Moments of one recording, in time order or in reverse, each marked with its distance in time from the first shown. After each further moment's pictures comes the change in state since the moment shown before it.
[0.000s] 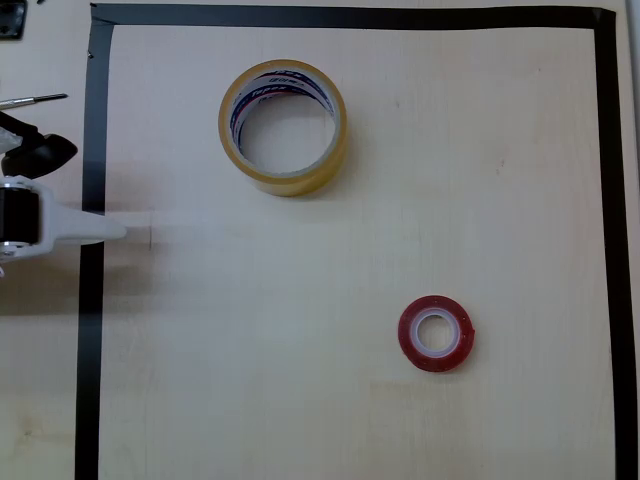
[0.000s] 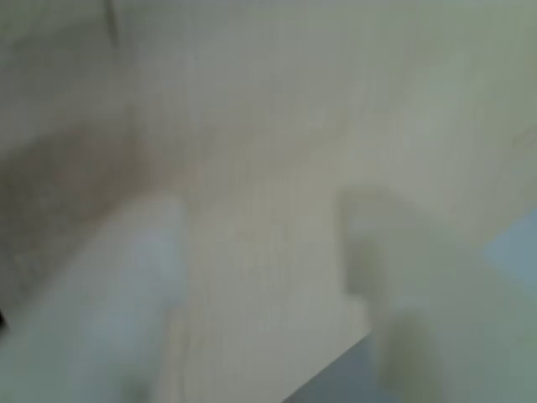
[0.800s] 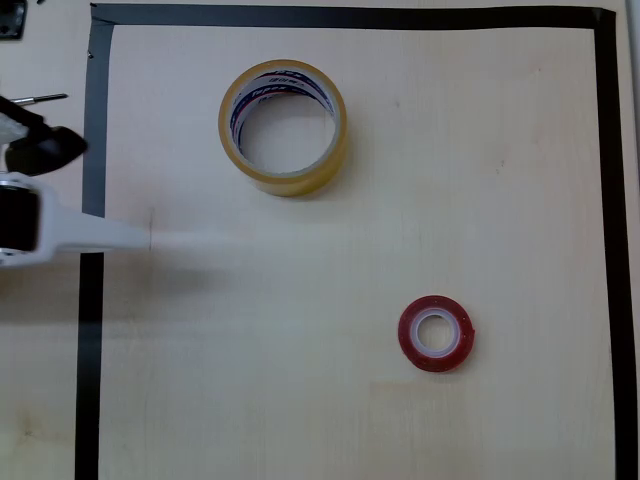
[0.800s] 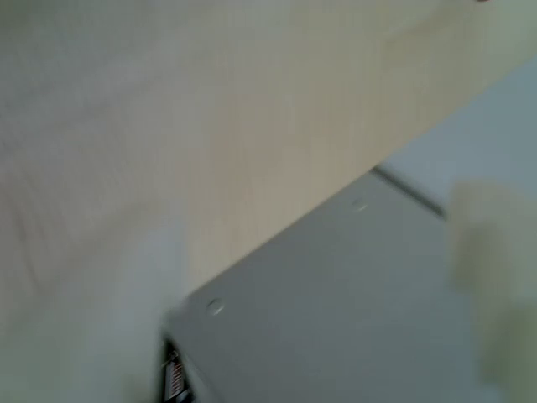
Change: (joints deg) arm 6.4 -36.8 -32.2 -4.4 0.0
